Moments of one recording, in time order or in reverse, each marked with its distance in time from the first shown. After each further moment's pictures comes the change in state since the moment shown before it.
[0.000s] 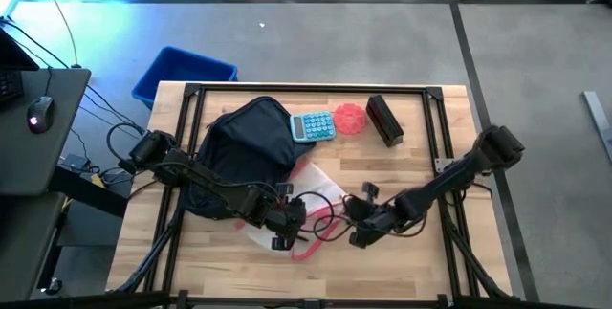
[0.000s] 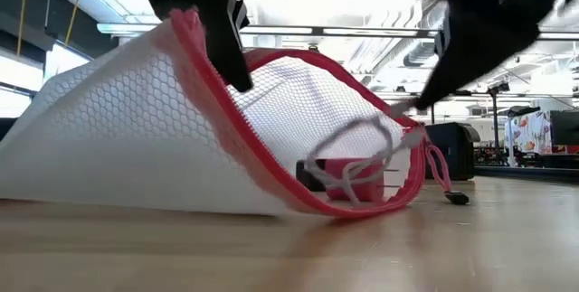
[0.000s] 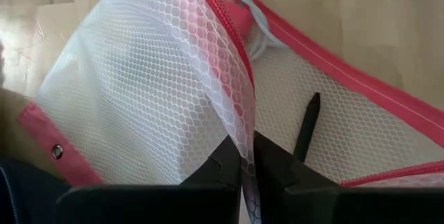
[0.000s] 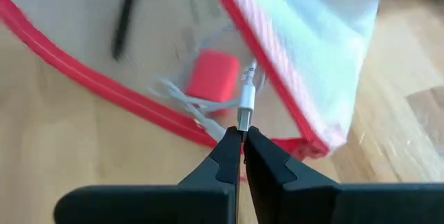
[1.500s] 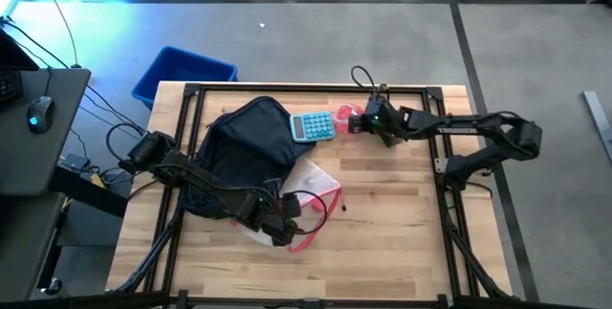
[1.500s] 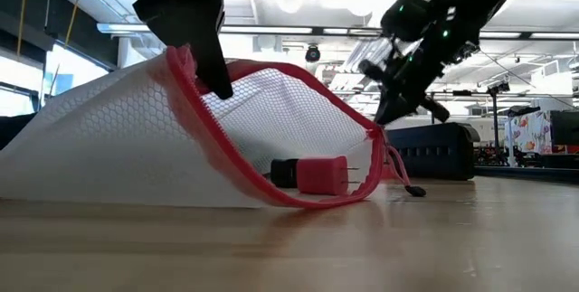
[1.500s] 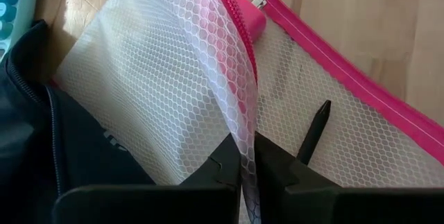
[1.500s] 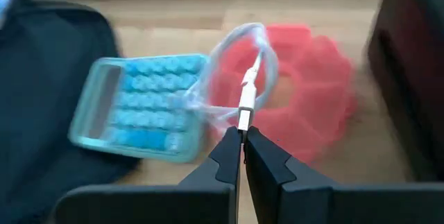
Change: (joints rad) left arm -0.027 0.000 0.000 -0.122 -0.141 -0.233; right arm -0.970 -0.204 -0.243 0.252 -0.220 0.161
